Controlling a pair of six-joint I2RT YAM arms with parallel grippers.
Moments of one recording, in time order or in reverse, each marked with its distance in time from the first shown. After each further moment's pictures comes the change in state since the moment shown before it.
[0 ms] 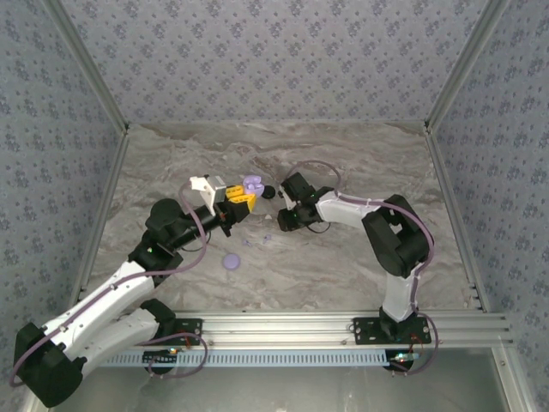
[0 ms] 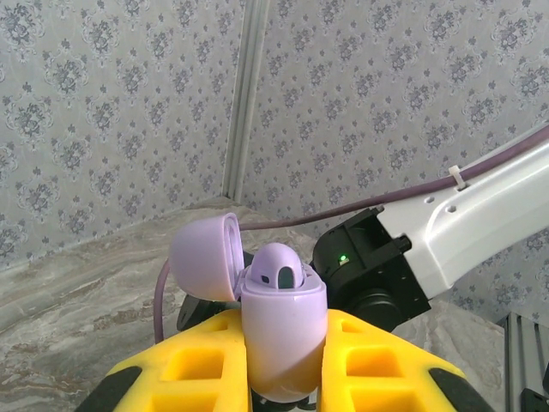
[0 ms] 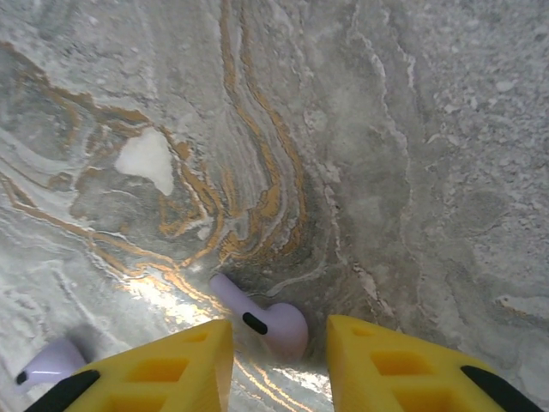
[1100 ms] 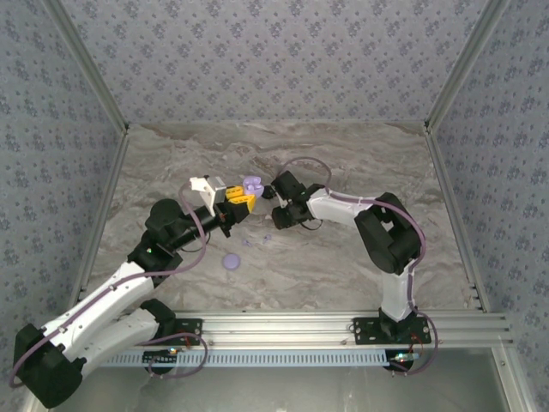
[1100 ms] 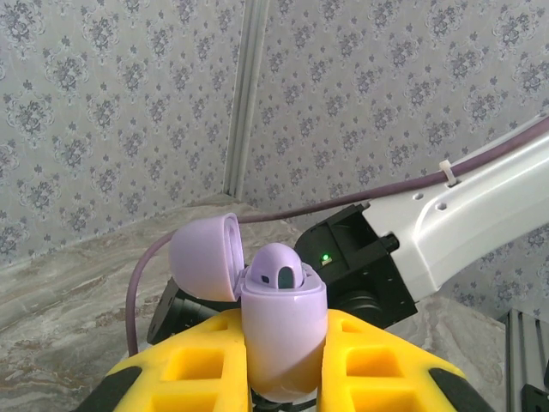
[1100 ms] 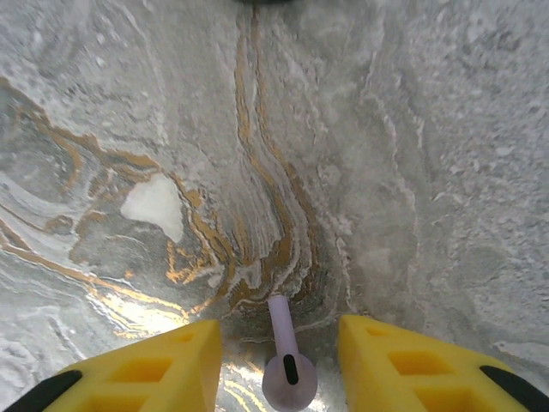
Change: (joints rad) left arm 0.000 -0.007 0.000 -0.015 0.000 0.007; right arm 0.039 0.051 0.106 -0.056 0.094 -0.015
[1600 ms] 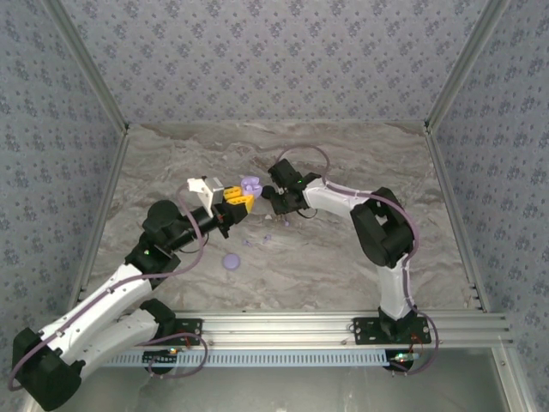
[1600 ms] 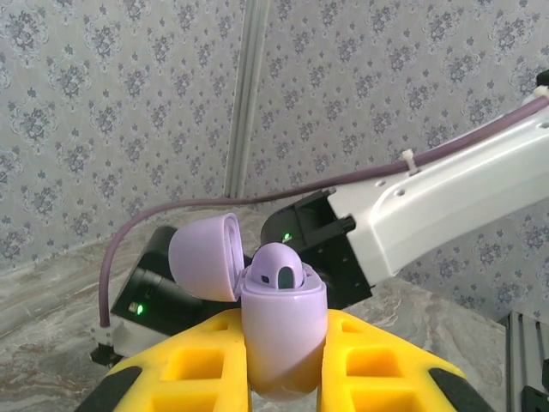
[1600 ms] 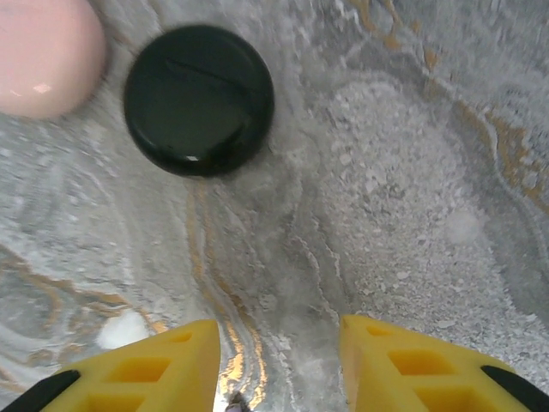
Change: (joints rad) left arm 0.000 -0.026 0.000 -0.016 -0.005 0.004; right arm -0.024 0.087 0.148 -0.043 0.101 0.019
